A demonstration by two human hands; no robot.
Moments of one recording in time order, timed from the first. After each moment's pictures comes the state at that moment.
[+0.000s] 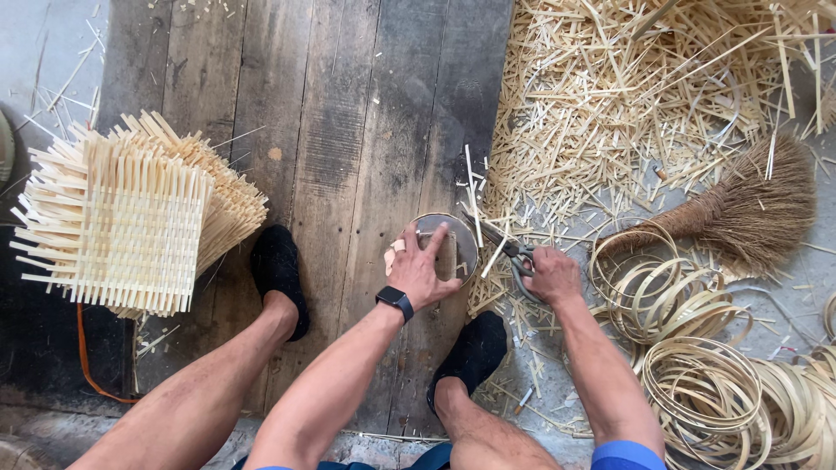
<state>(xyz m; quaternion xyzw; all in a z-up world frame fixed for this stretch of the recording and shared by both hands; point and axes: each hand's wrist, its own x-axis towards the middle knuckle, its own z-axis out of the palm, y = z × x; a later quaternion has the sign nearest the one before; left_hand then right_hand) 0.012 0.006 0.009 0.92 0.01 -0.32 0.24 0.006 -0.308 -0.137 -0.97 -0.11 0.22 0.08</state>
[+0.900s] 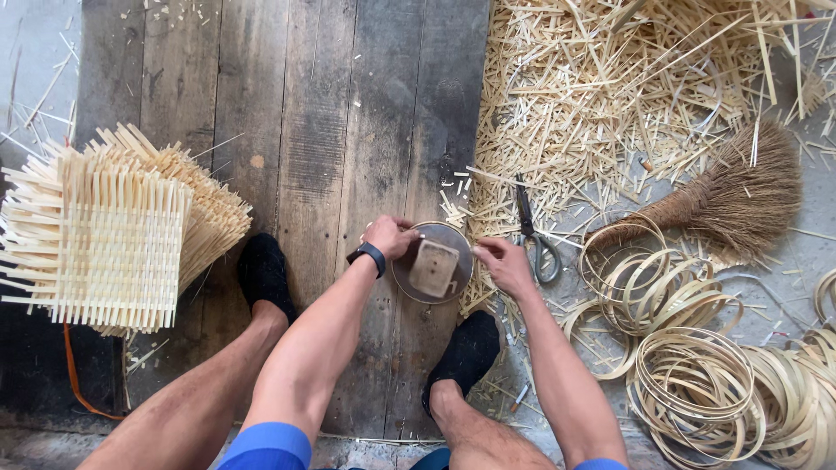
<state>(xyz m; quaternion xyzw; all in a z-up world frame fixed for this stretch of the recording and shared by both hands) 0.067 0.047 -0.089 0.86 0.21 -0.36 0.31 0.017 -0.236 -0.106 -0.79 0.17 0.31 0.51</state>
